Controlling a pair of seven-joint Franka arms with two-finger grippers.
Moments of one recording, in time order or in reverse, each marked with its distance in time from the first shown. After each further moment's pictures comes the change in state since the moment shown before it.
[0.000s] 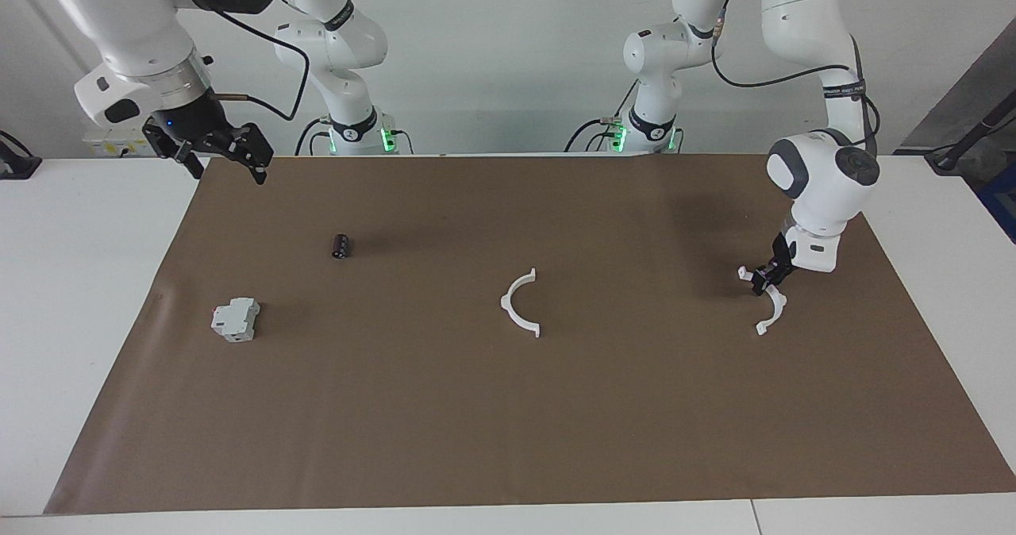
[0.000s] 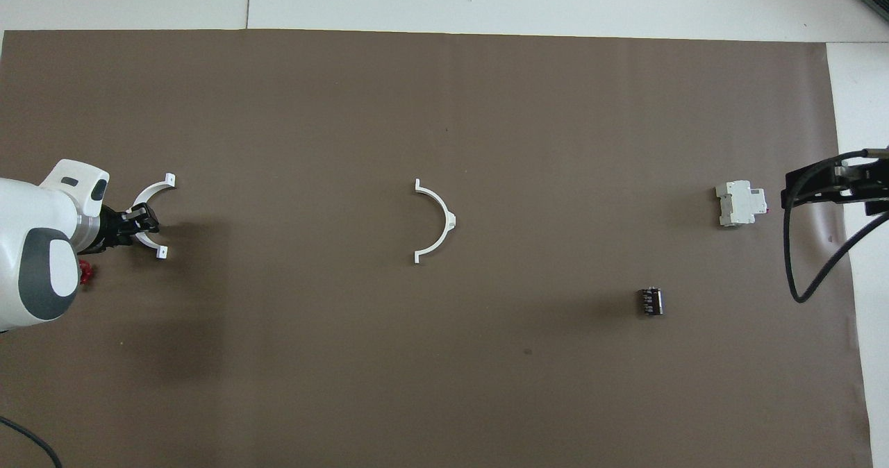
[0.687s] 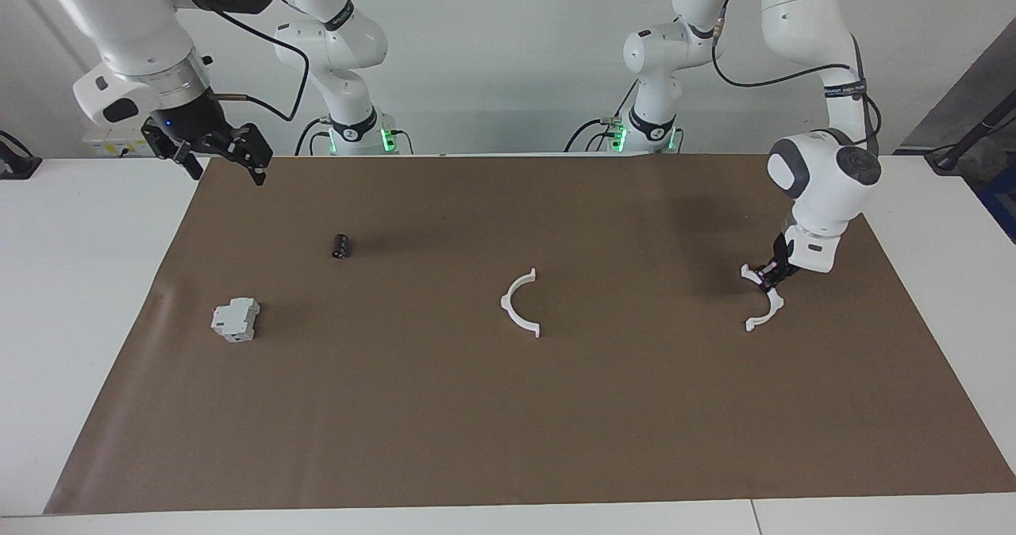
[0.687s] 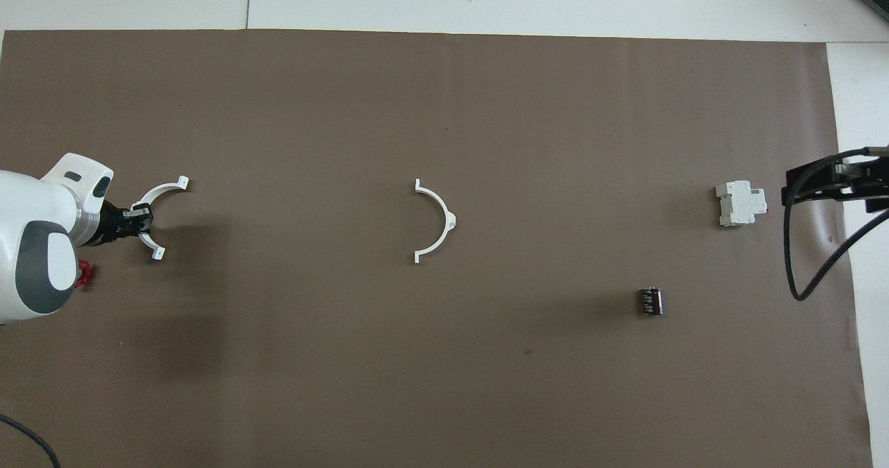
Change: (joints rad) left arm -0.017 -0.001 -0.009 0.061 -0.001 -0.089 0.061; right arm 0.000 0.000 0.000 0.000 0.000 0.011 0.000
